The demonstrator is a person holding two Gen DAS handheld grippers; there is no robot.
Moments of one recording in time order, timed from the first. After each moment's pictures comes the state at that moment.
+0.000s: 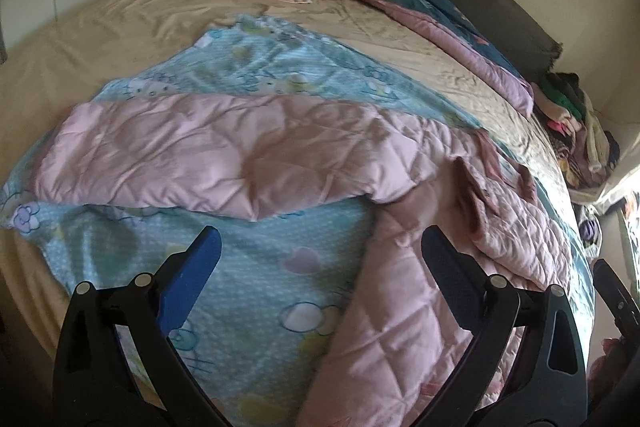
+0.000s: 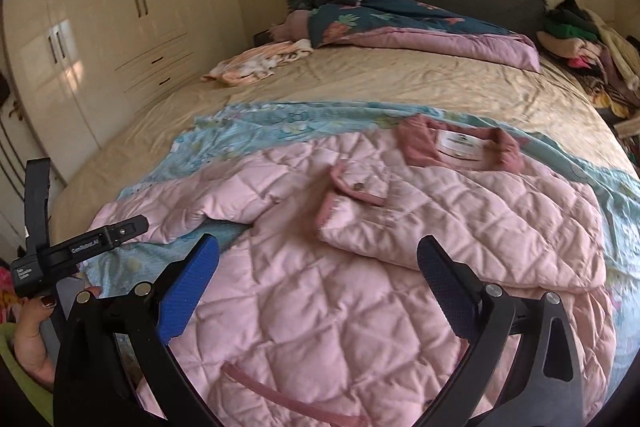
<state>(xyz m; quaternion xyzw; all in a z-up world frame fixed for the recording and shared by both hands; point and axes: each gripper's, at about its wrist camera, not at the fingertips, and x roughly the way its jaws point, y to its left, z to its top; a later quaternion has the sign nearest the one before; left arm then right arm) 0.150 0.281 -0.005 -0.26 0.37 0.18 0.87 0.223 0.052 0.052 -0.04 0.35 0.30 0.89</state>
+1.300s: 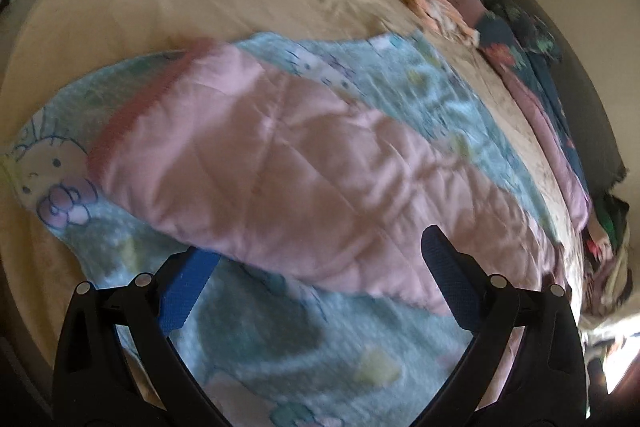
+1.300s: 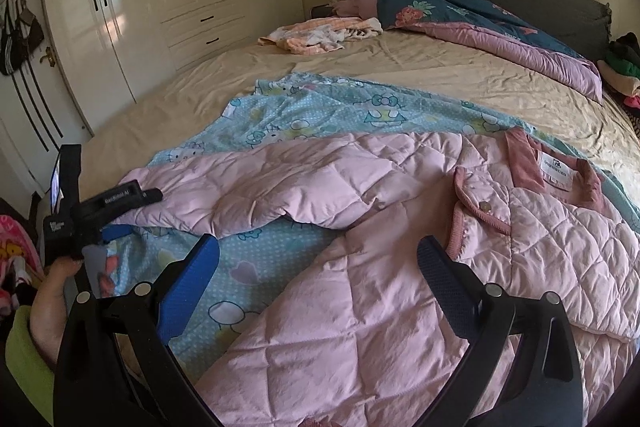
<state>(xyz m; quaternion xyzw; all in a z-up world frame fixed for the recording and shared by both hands) 0.102 0.429 -0.070 -0.40 0.33 0.33 0.79 0.216 0.172 0.023 -0.10 0.36 0.38 0.85</state>
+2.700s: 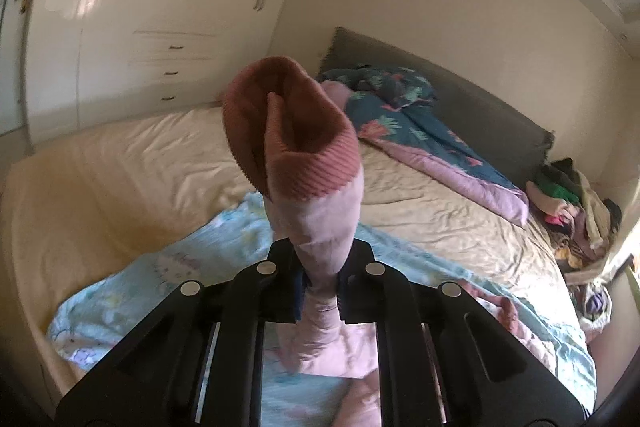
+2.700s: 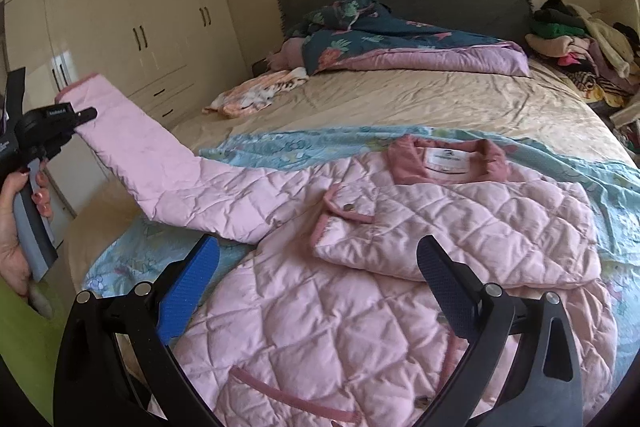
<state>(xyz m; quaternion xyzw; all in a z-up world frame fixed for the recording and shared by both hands) 0.158 0.310 0.155 -0.20 0.17 0.23 0.94 0.209 0.007 0.076 0.01 0.31 0.30 0.90</state>
